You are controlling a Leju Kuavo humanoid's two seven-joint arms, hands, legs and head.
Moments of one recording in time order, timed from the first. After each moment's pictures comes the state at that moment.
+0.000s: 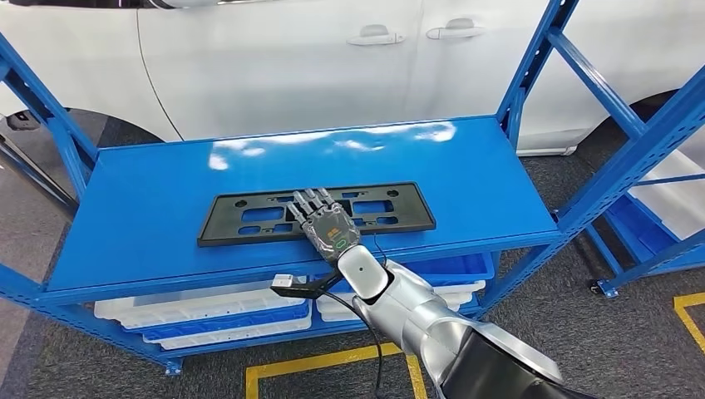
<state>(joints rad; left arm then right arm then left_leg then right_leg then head) -0.14 -0.09 1.03 -0.22 -0.71 -0.06 -0.31 -0.86 0.29 0.92 -0.29 1.46 -0.45 0.17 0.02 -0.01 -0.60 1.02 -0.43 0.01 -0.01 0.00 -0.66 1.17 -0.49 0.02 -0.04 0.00</state>
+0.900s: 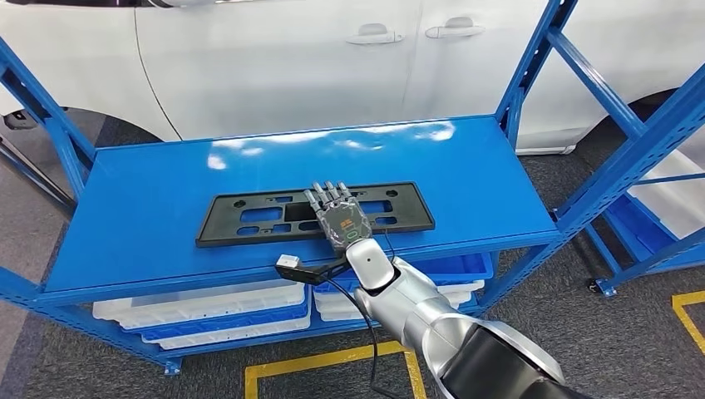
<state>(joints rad) -0.13 -0.08 1.02 -0.22 -0.71 -0.05 -0.31 -0.86 0.29 0.78 -0.29 1.44 -0.47 0.17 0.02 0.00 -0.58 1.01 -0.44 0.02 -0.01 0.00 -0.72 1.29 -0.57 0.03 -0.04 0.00</state>
